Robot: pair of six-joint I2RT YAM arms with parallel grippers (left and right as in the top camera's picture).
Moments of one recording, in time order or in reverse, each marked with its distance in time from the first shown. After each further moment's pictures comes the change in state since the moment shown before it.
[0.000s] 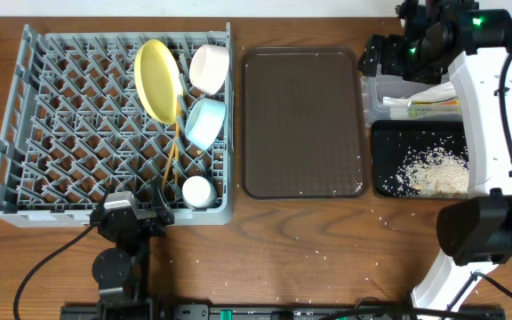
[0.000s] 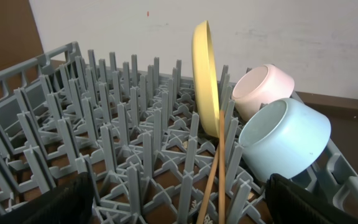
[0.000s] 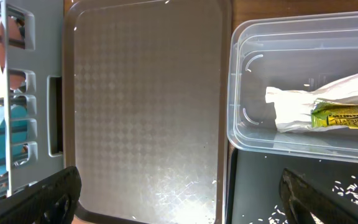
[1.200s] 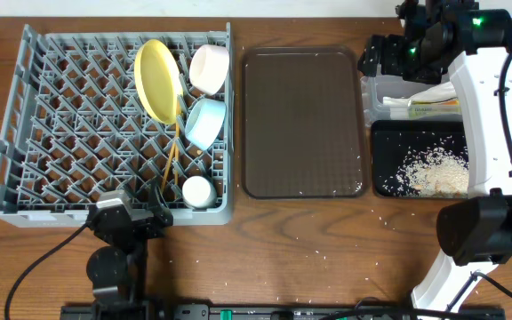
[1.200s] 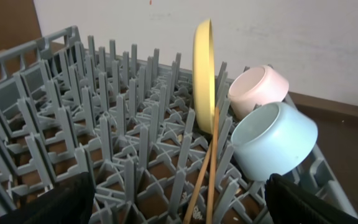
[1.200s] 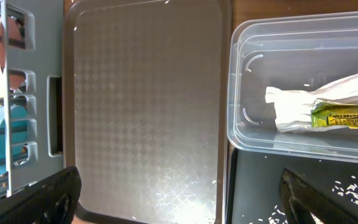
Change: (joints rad) left arm 0.001 0.031 0.095 -0.117 0.001 -0.075; right arm 0.000 0.000 0.000 0.000 0.000 0.000
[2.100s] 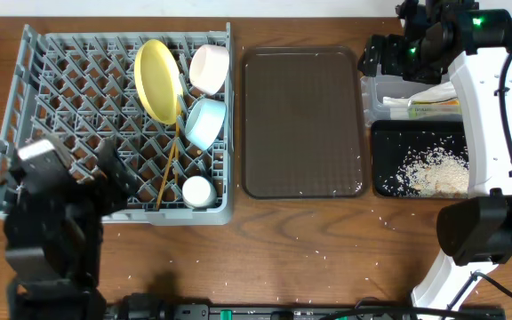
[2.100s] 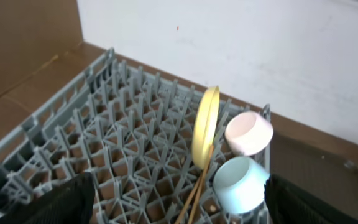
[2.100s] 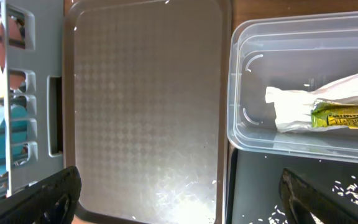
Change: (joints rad) left arm -0.046 0.591 0.932 -0.533 -0.132 -0.106; right arm 0.000 0.000 0.000 0.000 0.000 0.000
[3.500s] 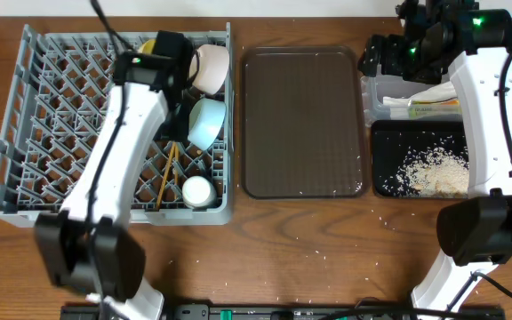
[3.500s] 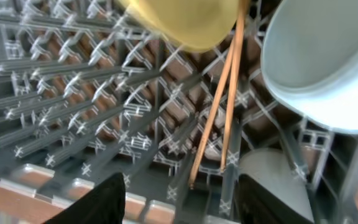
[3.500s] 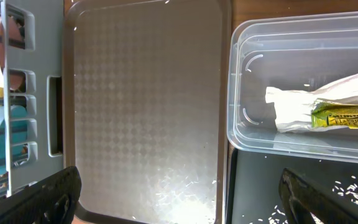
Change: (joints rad) left arm -0.242 1.096 0.610 -0.611 -0.174 0.050; right arm 0.000 0.000 0.000 0.000 0.000 0.000
